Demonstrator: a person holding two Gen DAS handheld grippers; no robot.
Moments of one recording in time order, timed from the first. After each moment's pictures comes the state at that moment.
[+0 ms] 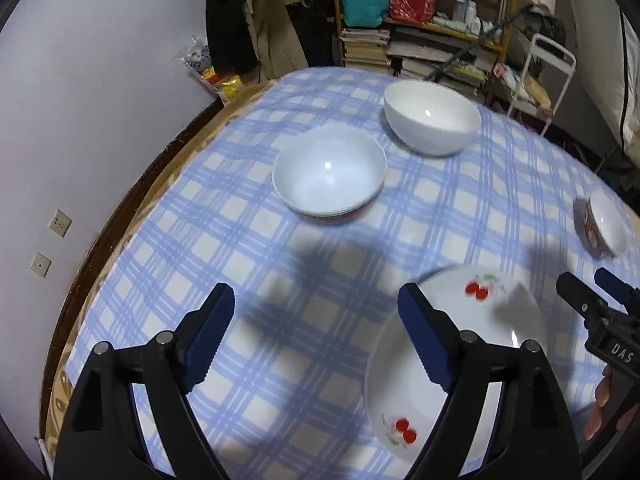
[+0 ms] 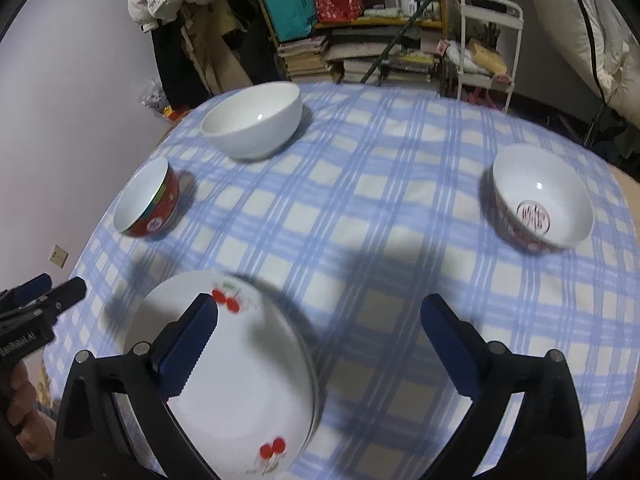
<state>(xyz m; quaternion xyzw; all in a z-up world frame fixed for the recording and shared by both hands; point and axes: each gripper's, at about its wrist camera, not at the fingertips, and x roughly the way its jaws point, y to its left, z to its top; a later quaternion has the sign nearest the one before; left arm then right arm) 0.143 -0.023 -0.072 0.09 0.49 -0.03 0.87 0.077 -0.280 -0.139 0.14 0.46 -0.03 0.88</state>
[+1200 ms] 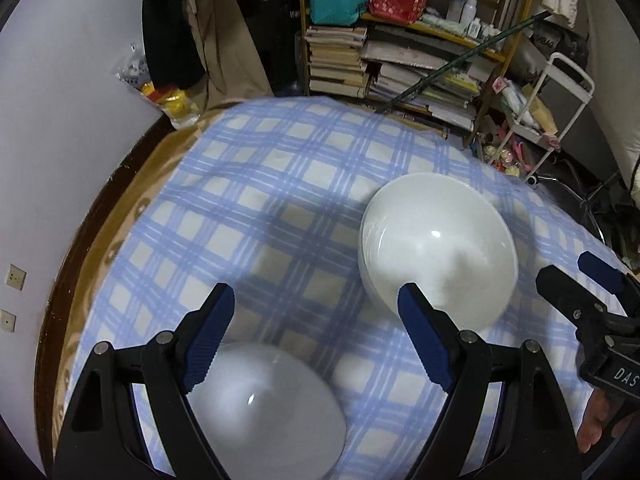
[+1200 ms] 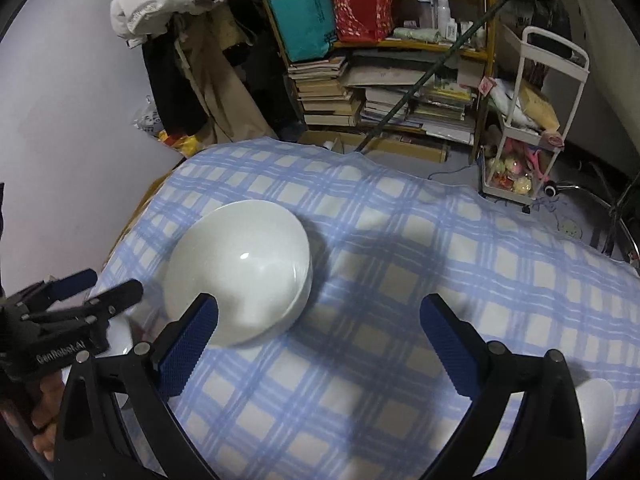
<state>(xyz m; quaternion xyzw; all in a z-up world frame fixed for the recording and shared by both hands) 0.359 -0.096 -0.105 0.07 0.52 -0.08 0.84 0.288 -0.312 -0.120 0.13 0.45 0.00 0.88</state>
